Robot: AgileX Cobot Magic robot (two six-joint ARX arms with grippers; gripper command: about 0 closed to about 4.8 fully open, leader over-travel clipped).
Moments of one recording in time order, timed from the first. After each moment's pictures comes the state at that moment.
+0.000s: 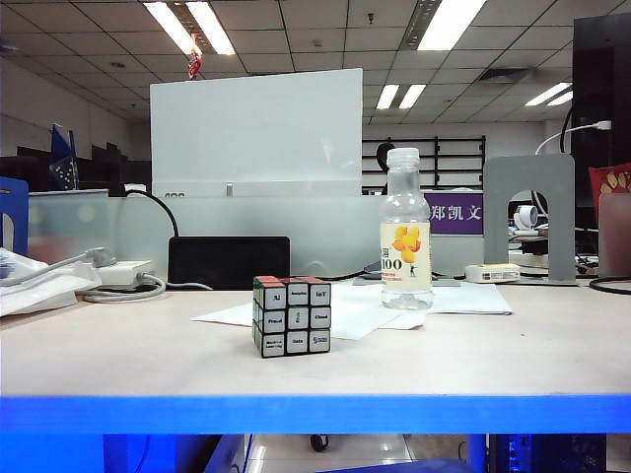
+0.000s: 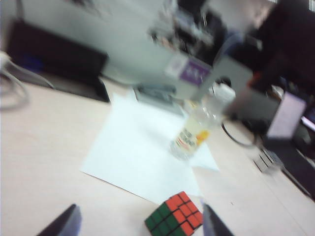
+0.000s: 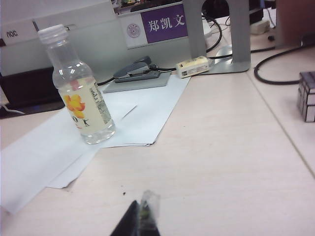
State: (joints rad) left arm 0.00 0.51 0.27 0.20 0.53 -0.46; right arm 0.03 0.00 0.01 -0.05 -0.06 0.25
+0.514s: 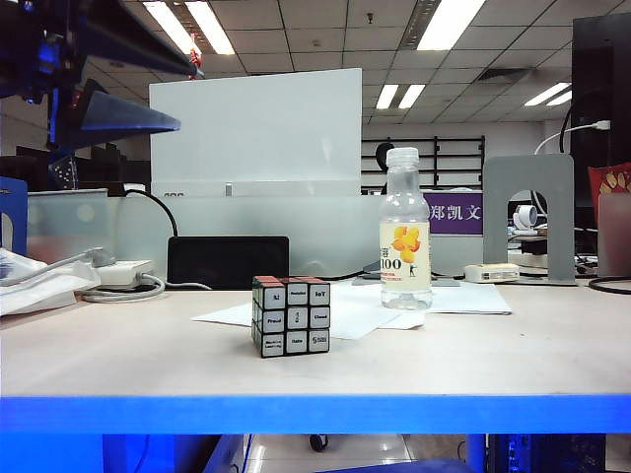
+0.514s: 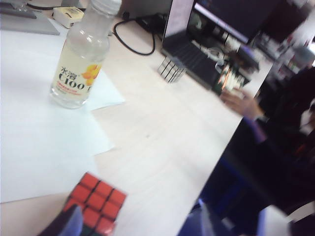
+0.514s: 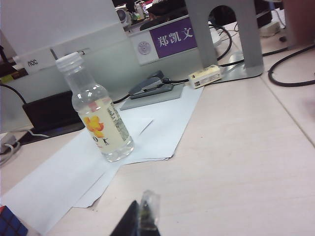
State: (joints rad) left arm -0.18 1.26 0.71 0.22 0.95 -0.20; right arm 0.03 0.00 0.01 0.00 -0.08 0.35
